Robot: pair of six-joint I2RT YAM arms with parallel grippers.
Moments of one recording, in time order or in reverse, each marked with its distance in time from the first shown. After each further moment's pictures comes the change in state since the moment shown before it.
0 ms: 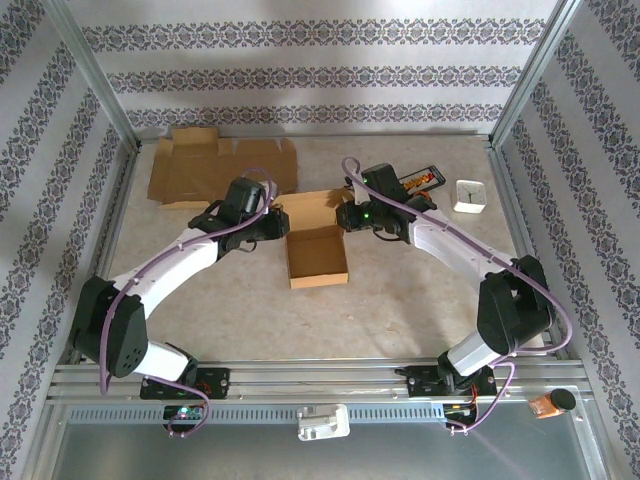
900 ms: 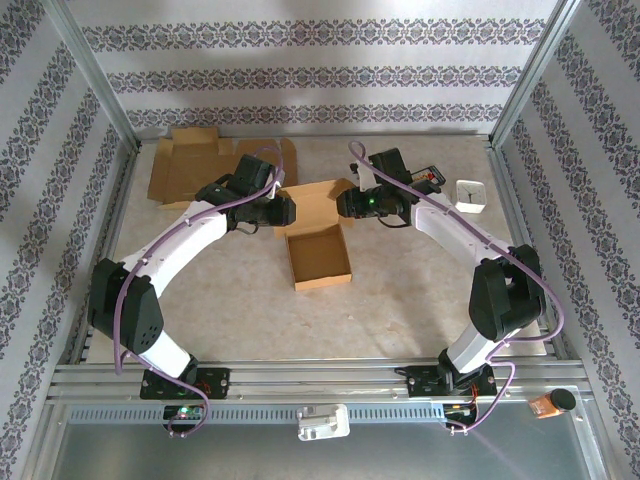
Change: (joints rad) left arm 0.008 0.150 0.312 -0.317 -0.033 0.117; right arm -0.081 0.090 0.153 -0.113 -0.090 -0.032
